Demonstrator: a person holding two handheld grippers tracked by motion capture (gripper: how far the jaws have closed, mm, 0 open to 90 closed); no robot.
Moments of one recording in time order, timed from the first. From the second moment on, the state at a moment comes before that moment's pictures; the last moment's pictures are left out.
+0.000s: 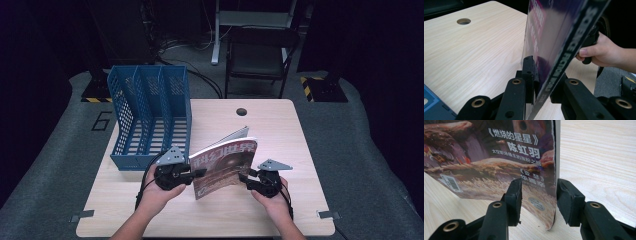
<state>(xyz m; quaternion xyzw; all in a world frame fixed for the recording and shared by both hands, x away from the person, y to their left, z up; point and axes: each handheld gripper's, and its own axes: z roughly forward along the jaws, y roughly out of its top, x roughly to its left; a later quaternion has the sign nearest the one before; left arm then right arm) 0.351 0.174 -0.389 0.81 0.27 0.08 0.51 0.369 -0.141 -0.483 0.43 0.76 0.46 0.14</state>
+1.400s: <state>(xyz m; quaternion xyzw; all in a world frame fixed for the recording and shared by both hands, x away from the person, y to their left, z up) 0.373 0.144 -0.317 0.85 0.27 0.07 0.46 0.369 -0.140 -0.483 0.43 0.76 0.46 0.14</state>
